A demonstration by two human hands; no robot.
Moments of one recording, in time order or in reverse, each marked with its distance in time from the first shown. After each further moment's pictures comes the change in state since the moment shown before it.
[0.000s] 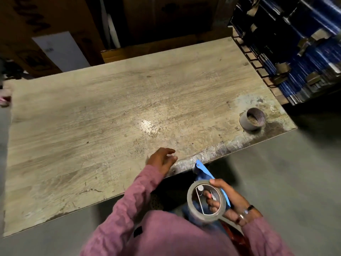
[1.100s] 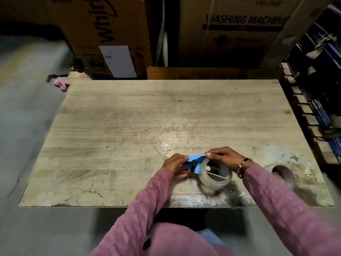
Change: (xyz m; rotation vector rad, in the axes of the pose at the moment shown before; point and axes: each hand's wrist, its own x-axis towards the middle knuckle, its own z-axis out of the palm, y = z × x) left_hand 0.072 0.053 -0.010 -0.930 0.221 -0.486; right_hand 0.128 -0.233 0.052 -1.062 -0.118 -0.285
